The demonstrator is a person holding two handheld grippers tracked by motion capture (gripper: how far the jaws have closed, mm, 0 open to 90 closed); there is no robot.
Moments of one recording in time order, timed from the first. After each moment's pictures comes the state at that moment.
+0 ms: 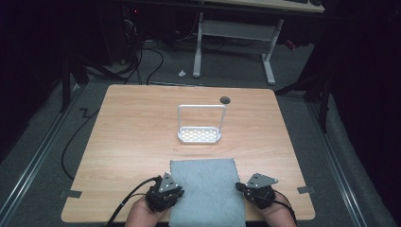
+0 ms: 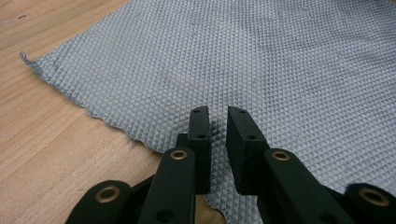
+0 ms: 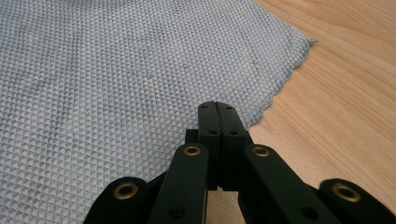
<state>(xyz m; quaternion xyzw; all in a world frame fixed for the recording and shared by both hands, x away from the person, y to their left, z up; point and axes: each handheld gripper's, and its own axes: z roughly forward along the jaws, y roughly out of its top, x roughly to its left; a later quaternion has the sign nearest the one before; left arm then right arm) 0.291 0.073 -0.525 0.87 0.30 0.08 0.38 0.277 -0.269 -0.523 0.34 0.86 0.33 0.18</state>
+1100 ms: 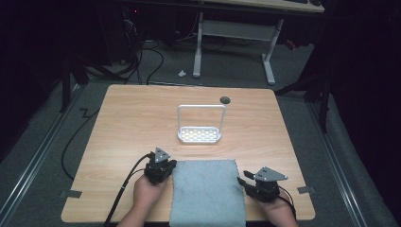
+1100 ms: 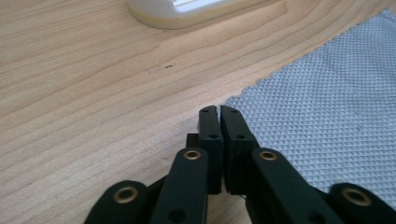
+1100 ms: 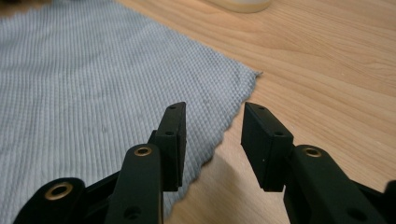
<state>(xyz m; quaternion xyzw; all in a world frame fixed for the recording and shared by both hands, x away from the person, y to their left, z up) 0.367 0.081 -0.533 0.81 0.42 0.14 0.40 0.288 -0.283 -0.519 0.40 0.81 0.38 0.21</state>
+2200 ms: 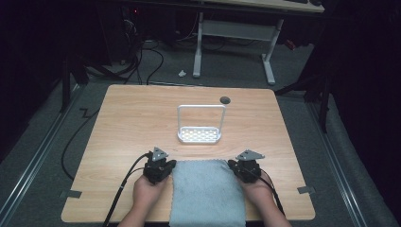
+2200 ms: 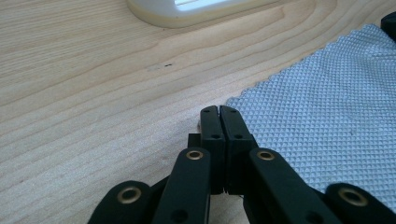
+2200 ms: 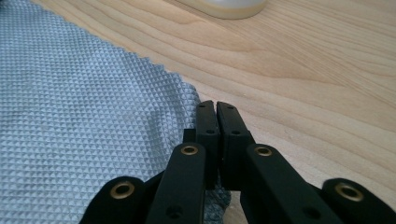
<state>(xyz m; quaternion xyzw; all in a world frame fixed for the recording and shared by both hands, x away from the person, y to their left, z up) 0.369 0.085 -0.534 0.80 0.43 0.11 0.41 0.350 -0.244 -0.528 0.45 0.80 0.33 0.20</state>
